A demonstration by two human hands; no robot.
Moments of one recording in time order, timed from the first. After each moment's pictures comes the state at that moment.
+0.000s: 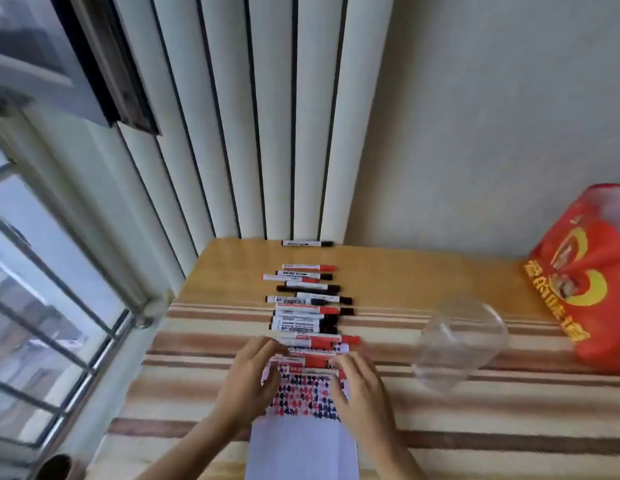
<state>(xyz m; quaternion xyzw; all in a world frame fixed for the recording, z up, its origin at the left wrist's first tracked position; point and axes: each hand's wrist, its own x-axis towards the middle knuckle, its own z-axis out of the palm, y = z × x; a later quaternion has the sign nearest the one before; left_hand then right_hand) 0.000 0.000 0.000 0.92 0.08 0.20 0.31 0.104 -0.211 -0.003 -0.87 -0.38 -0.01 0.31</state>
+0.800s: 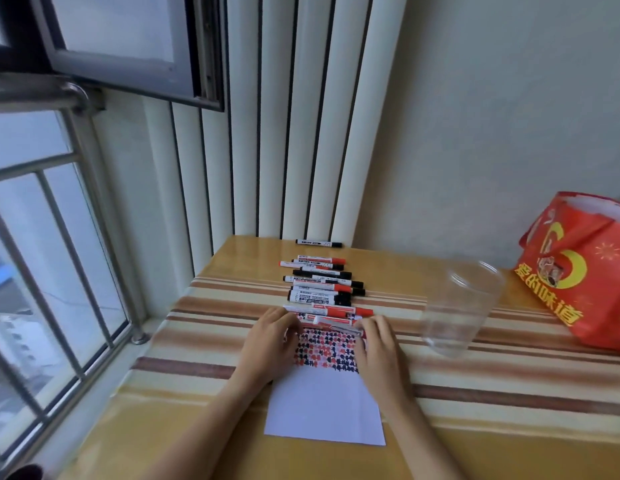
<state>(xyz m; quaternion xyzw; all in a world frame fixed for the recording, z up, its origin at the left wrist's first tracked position) -0.024 -0.011 -0.038 0.92 0.07 0.31 0.22 0.091 -0.214 -0.054 -0.84 -0.37 -0.22 0.32</state>
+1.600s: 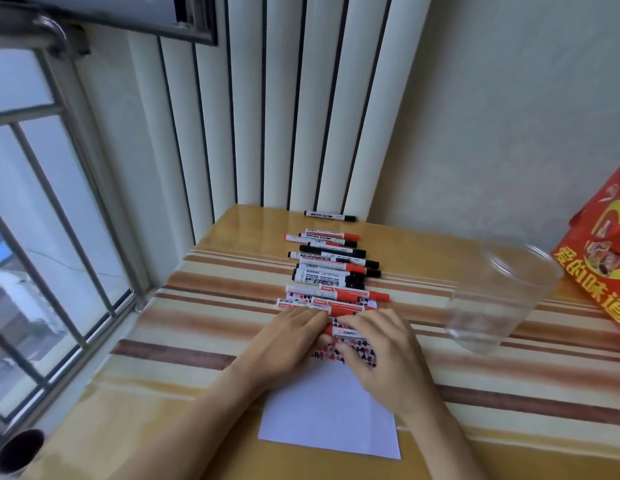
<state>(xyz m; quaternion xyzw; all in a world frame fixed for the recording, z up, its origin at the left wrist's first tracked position) -0.012 -0.019 -0.043 0.95 -0.10 0.23 0.19 0.081 -0.218 -0.030 -0.80 -0.50 -0.17 0.29</state>
